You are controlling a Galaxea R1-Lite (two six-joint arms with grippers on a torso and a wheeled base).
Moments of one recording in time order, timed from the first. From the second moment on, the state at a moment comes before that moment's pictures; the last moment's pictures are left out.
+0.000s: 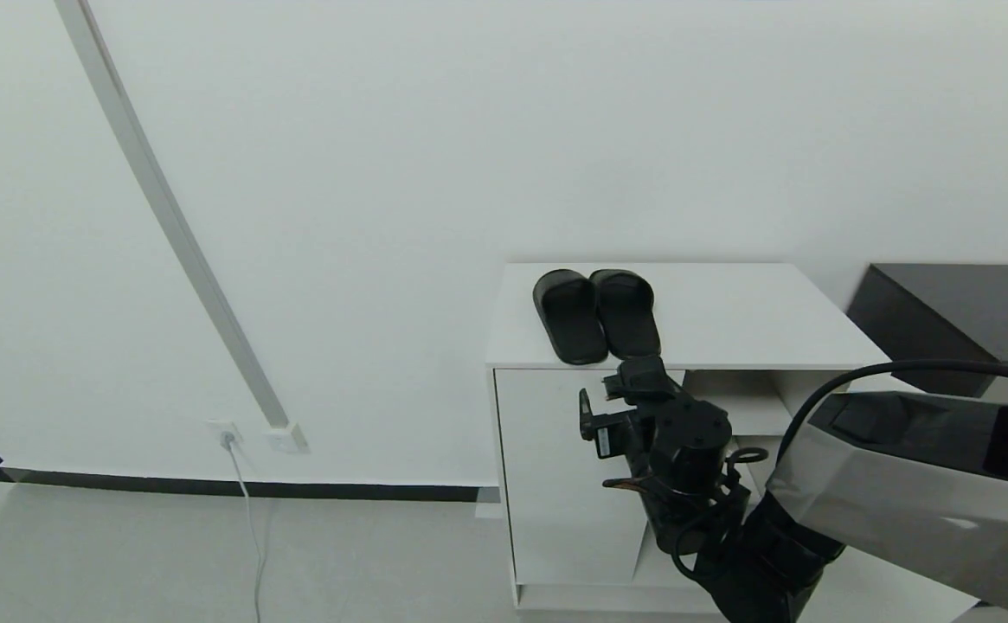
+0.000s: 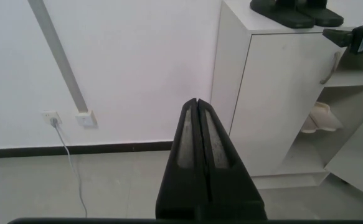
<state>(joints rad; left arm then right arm) 0.00 0.00 0.00 0.00 -0.03 0.02 0.74 2.30 -0.89 -1.46 -0.63 -0.15</state>
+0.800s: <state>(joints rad) 0.00 0.00 0.00 0.00 -0.03 0.02 0.71 2.29 -0.97 -1.37 -0.52 -0.13</state>
